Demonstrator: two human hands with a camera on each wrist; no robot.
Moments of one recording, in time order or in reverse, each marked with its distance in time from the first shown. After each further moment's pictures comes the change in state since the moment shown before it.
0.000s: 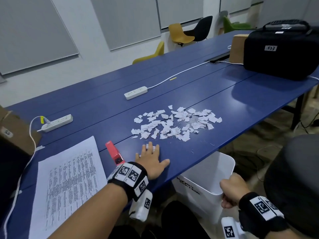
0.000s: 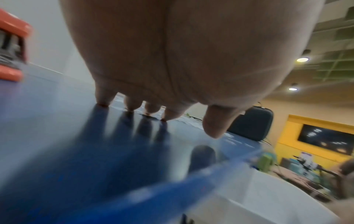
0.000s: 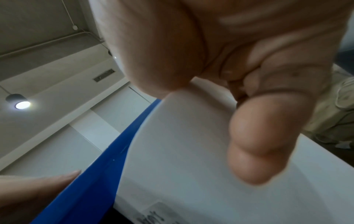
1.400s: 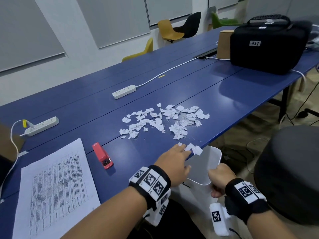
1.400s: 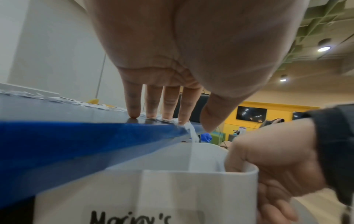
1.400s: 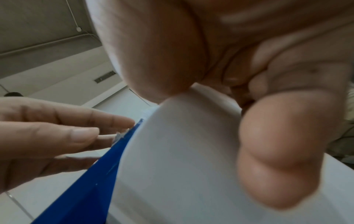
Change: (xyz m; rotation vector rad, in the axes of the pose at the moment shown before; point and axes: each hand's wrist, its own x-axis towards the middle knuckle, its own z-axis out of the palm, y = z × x) left_hand -0.017 0.092 0.012 0.033 0.194 0.520; right_hand 0.009 -0.015 -0.007 -0.014 -0.034 0.022
